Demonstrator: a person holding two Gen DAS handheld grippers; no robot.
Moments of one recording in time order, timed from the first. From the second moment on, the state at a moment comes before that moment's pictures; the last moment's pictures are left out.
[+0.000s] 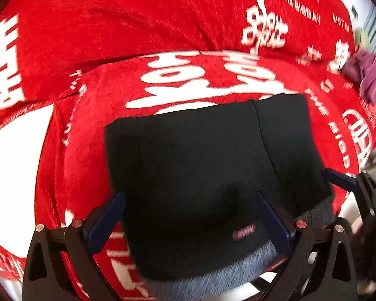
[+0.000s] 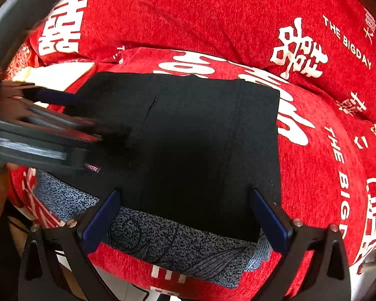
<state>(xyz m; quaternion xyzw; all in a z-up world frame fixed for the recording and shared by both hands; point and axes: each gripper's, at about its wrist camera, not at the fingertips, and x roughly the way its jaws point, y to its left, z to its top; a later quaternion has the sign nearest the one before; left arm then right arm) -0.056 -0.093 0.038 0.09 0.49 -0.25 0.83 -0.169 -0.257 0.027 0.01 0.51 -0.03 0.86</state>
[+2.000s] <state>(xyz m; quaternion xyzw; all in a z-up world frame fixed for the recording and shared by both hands) -0.033 -0.061 0.017 -0.01 0.52 -0.35 0.78 -0.153 -0.326 0.023 0.15 0.50 0.08 0.85</state>
